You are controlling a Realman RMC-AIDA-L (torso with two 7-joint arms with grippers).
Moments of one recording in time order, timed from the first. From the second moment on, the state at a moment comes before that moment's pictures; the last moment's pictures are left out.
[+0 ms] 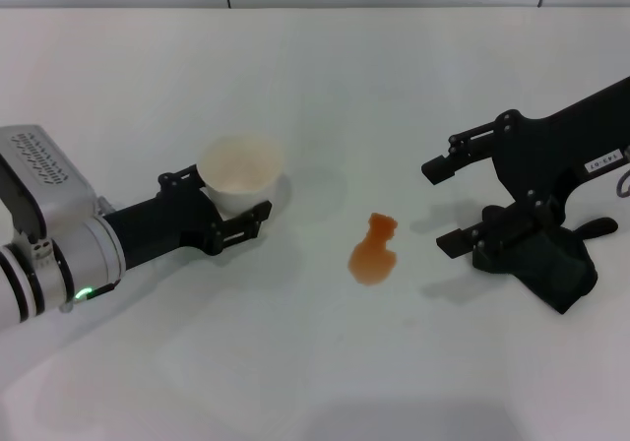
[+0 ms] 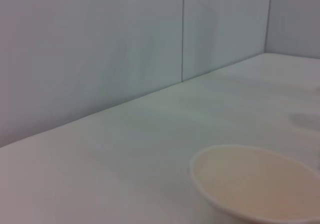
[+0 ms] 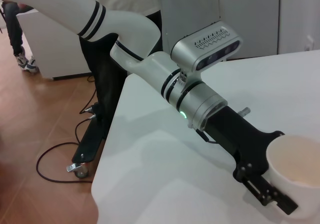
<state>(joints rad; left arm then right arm) -0.51 -2.08 1.03 0.25 1.47 1.07 -0.81 0.72 1.98 -1.00 -1.01 -2.05 -1.85 1.64</state>
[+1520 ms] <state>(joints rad) -0.25 -2.01 1.03 0.68 1.71 1.52 -1.21 0.71 1.99 -1.00 -1.02 -2.07 -1.81 1.68</state>
